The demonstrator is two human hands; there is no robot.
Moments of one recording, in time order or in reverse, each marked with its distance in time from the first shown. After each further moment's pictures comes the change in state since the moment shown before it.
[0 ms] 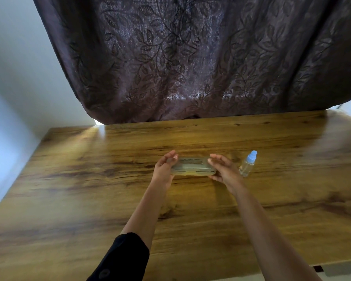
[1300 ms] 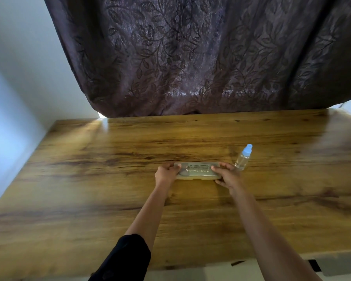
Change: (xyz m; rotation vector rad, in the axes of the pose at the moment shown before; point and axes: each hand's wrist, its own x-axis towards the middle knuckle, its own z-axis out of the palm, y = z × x) left_hand -0.017 -0.037 0.004 0.625 0.345 0.001; right_hand -0.009 0.026 -0.020 -0.035 0.161 0.117
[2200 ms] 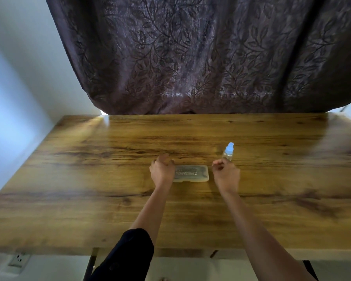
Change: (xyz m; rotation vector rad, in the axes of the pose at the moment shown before) left_hand -0.043 0.008 0.044 0.223 0.321 0.187; right_hand -0.018 -0.002 -0.044 -0.561 0.273 -0.527
